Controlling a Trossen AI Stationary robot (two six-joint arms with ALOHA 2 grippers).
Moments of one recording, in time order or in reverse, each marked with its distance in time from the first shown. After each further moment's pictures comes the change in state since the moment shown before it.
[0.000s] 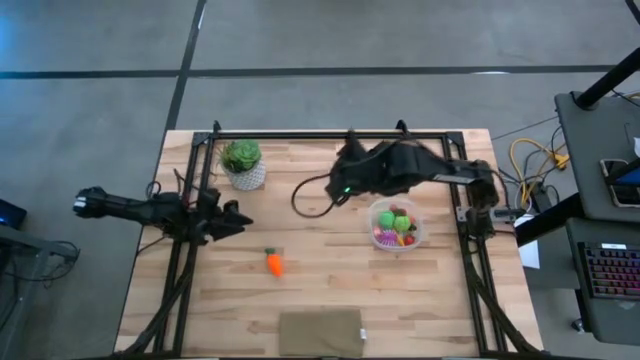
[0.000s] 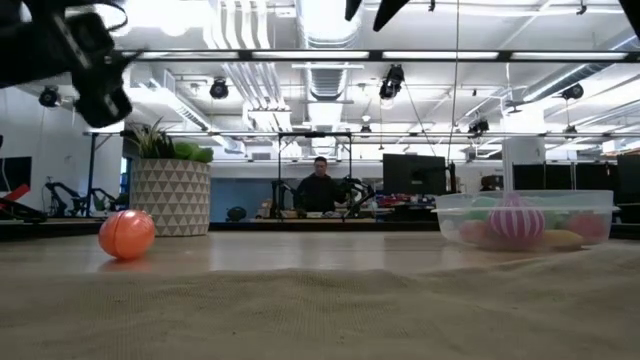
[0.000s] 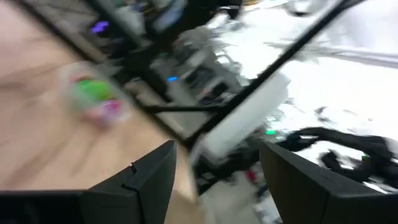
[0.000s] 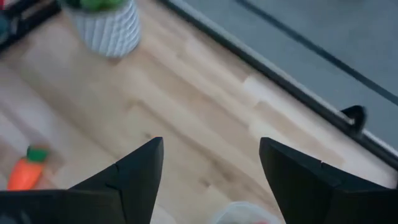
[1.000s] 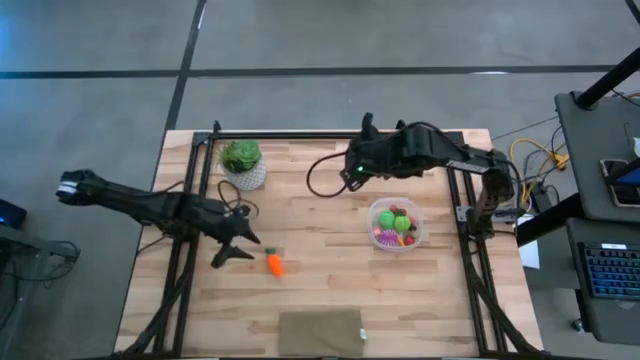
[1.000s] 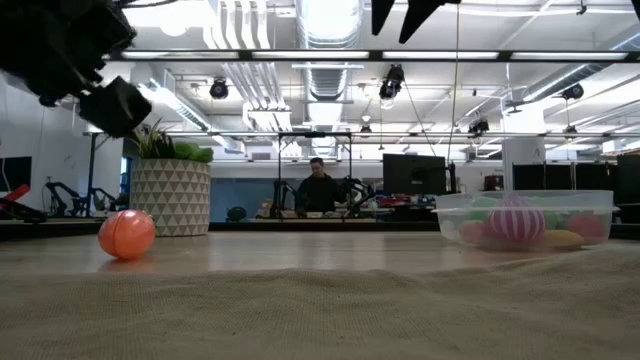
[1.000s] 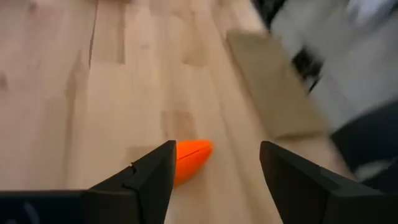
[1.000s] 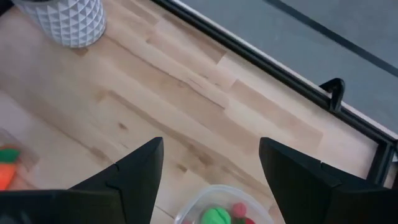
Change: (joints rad) left arm 0.000 0.468 0.322 -0.488 0.238 0.561; right arm -0.097 -0.142 -0.160 -0.010 -0.067 0.014
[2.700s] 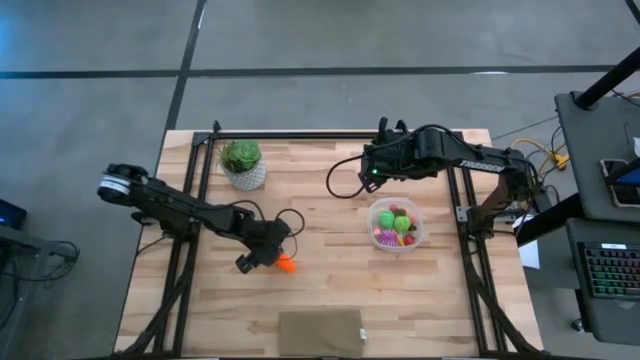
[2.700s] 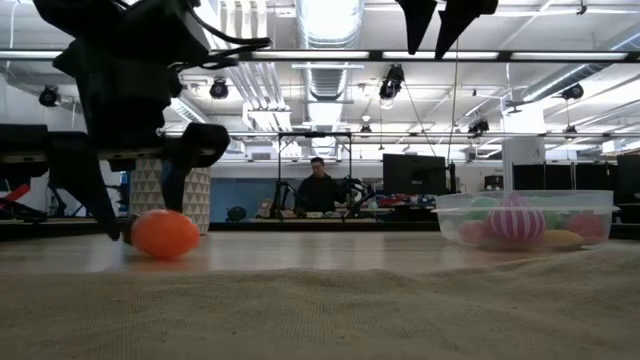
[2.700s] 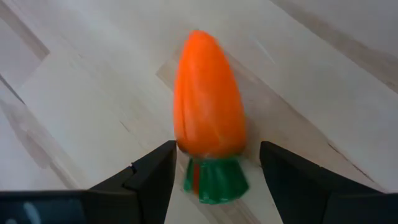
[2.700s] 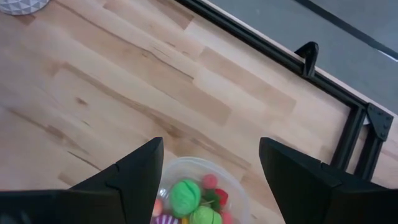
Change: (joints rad) left arm -0.003 0.780 0.275 -0.004 -0.081 0.906; right arm -0.034 -0.170 -0.280 0.003 -0.026 0.057
